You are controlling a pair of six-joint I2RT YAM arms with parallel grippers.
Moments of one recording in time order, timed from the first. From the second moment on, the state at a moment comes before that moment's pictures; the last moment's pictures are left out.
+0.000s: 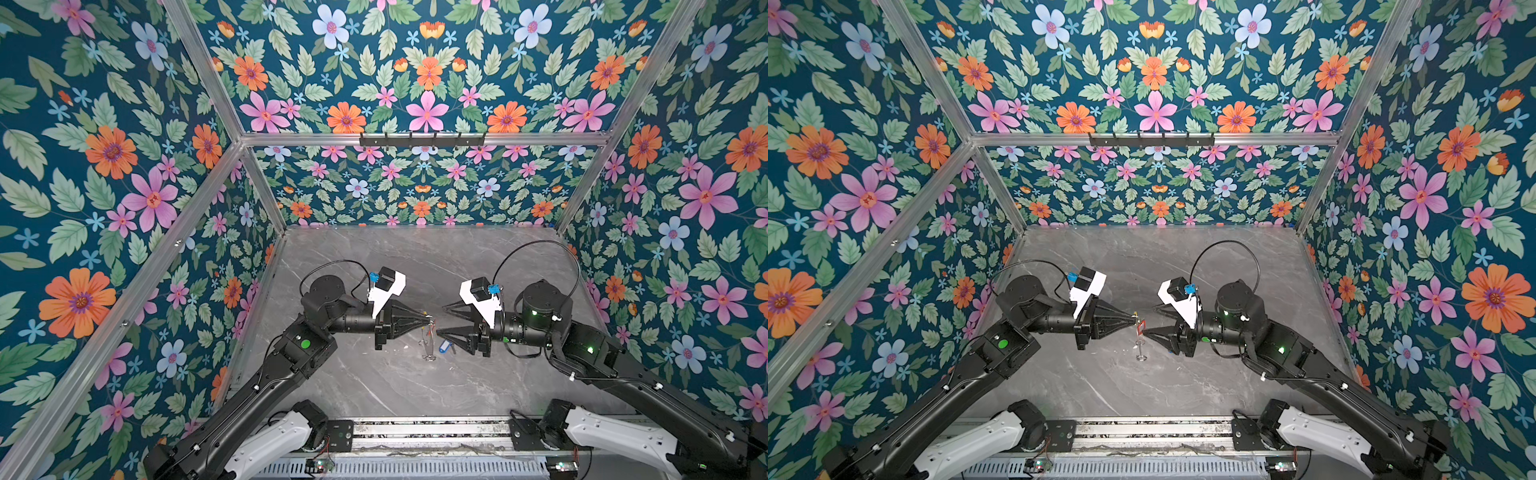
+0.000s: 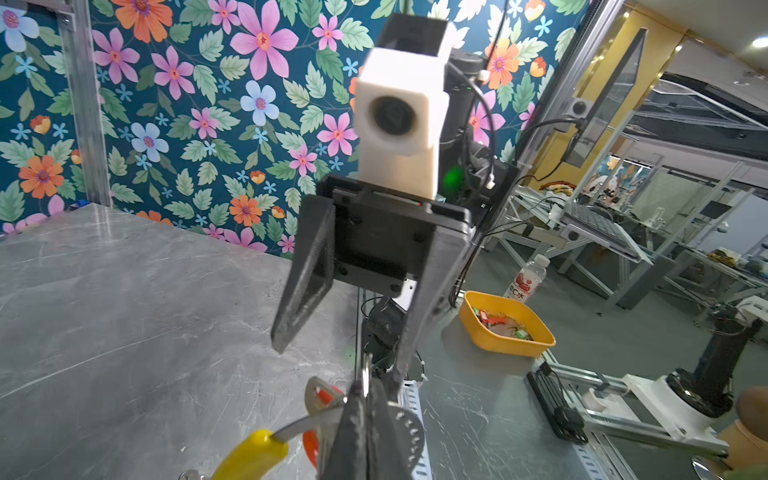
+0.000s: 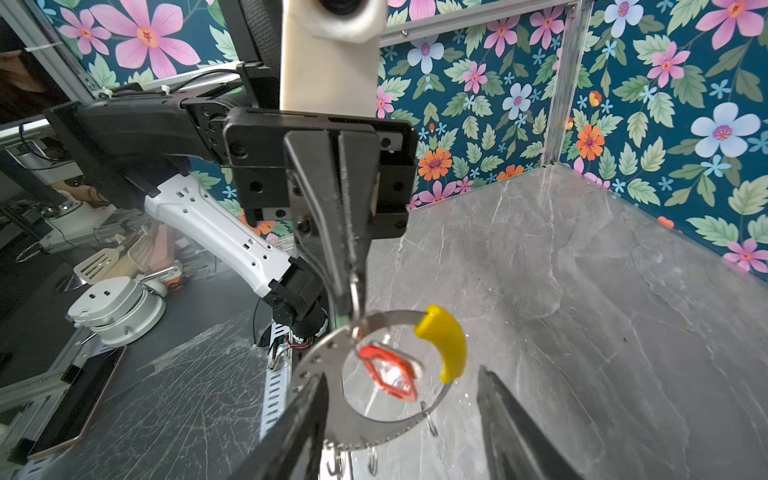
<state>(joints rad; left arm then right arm) -0.69 0.90 0.90 0.00 0.97 -0.29 0.84 0.91 1.02 -0.32 -0.46 0.07</state>
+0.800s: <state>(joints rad) -0.69 0.88 0.88 0.04 0.98 -0.31 0.79 1.01 1.03 -0.28 -0.81 0.14</state>
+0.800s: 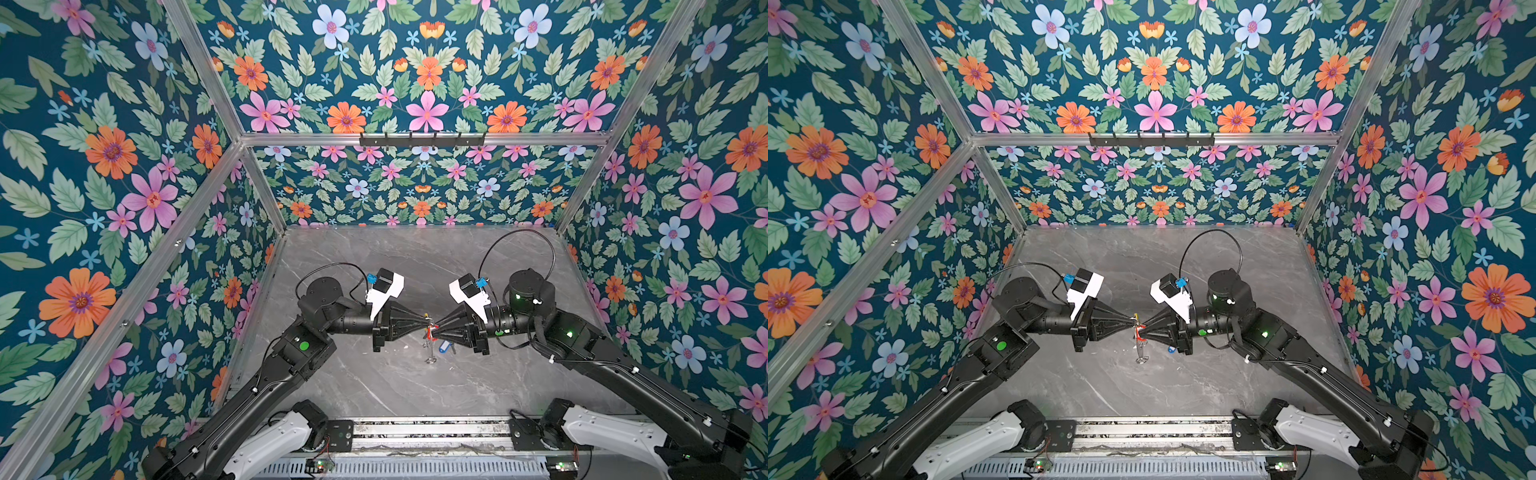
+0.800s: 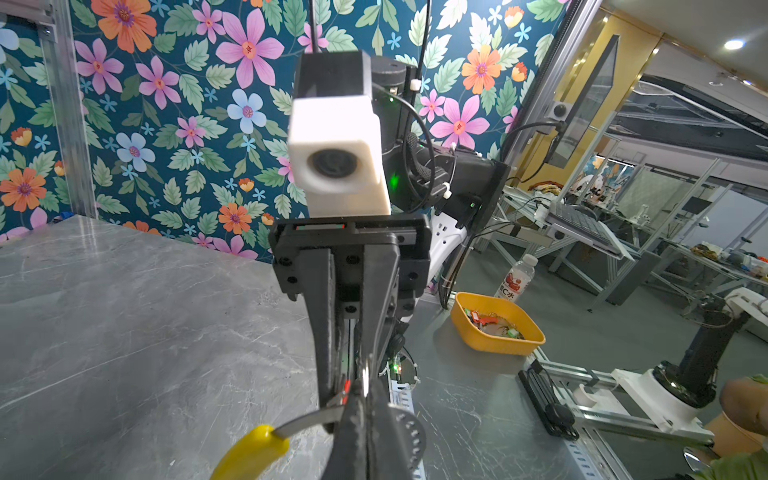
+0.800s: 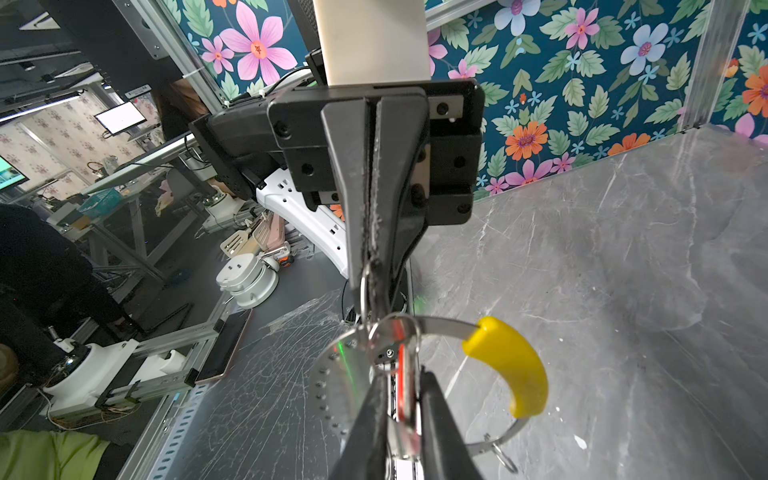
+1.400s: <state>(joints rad) -0.69 0.82 0.70 0.37 0.86 -0.48 0.84 1.06 1.04 -0.25 -0.76 0.16</state>
